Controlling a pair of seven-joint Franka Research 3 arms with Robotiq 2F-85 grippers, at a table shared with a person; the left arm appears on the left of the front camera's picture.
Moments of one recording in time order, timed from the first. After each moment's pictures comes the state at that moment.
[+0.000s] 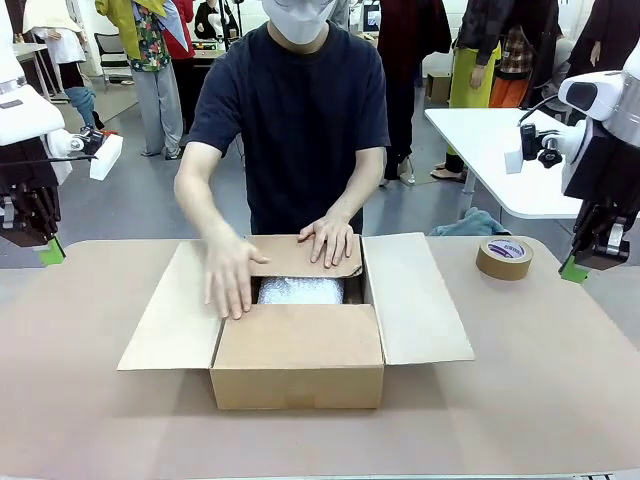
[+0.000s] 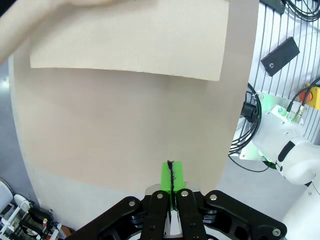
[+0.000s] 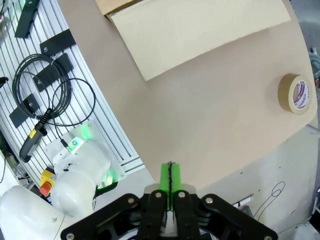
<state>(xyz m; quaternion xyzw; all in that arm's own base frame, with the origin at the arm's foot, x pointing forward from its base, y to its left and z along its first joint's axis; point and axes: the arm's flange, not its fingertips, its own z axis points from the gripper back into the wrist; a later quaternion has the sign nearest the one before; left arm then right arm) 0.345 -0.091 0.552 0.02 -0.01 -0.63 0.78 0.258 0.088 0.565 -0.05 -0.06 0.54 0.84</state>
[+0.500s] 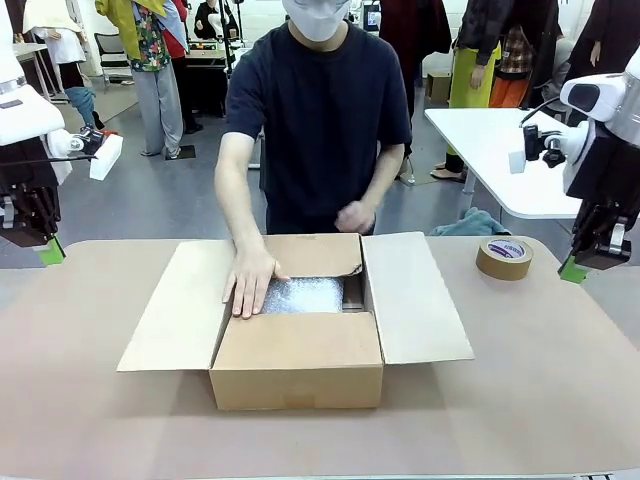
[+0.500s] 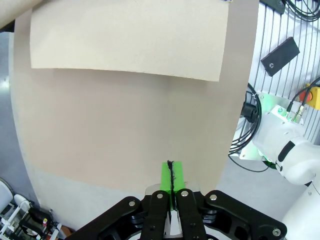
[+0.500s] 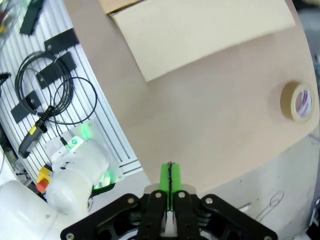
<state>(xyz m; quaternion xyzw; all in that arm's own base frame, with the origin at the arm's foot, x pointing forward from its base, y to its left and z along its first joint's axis) 0.345 -0.091 0.552 0.02 -0.01 -0.63 0.78 0.271 0.076 0.559 -0.02 -0.07 0.56 0.82</state>
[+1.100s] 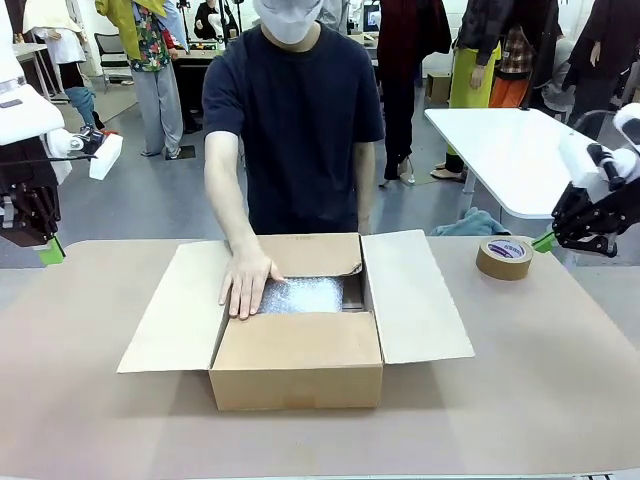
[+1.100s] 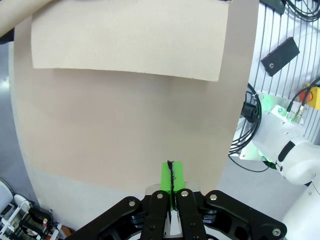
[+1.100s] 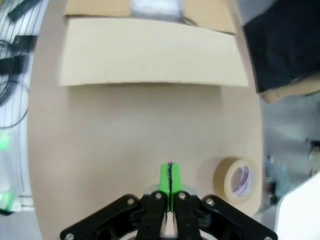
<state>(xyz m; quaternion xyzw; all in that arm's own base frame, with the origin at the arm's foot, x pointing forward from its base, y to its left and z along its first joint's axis) 0.345 -0.091 0.552 0.02 -0.01 -0.63 0.78 0.365 -0.031 0.483 0.04 -0.30 0.67 0.68</state>
